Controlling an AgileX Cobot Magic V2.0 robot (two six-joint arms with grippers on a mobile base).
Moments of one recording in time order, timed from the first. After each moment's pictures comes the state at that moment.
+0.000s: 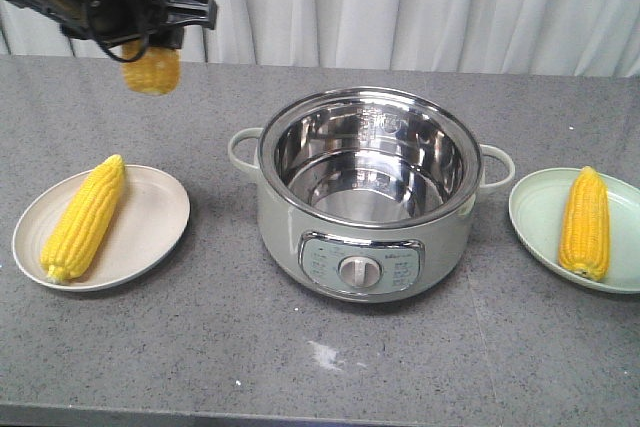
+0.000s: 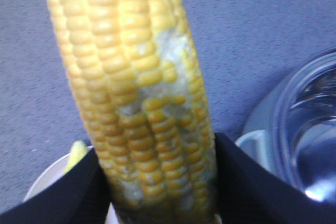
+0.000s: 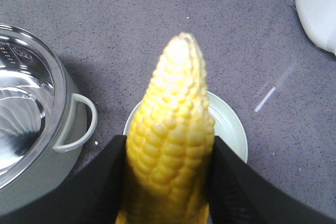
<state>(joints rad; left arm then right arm) -0.42 1.69 -1.87 0.24 1.09 -0.31 0.09 1.21 -1.53 -0.15 1.16 0.08</state>
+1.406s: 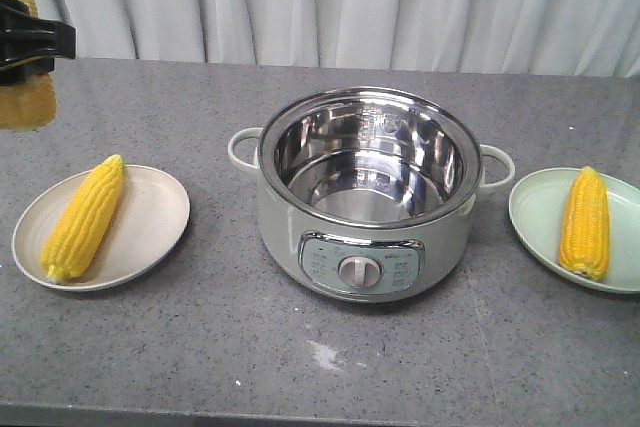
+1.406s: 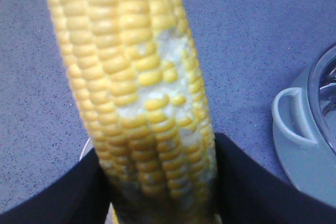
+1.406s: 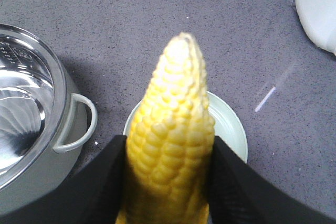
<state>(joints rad) -0.36 1.26 -1.44 0.31 0.99 -0.39 0.09 1.21 -1.53 -0.15 1.16 0.08</state>
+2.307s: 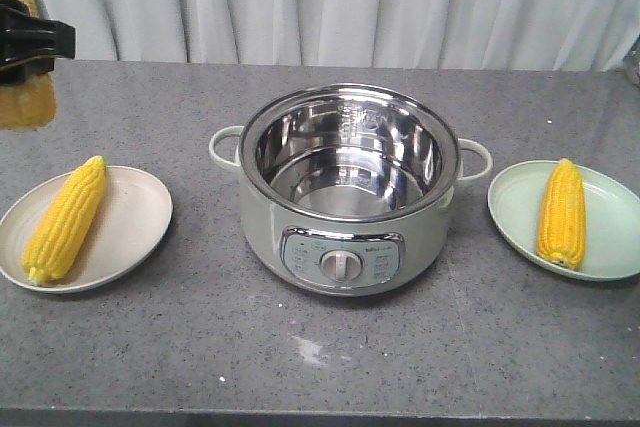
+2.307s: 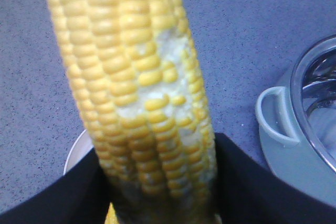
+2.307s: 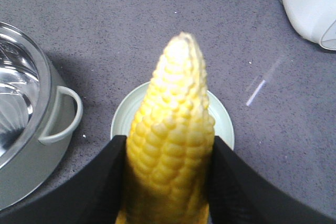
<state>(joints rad) -0.36 1.26 -1.44 0.31 0.99 -0.40 0.09 1.21 -1.53 -0.15 1.16 0.08</state>
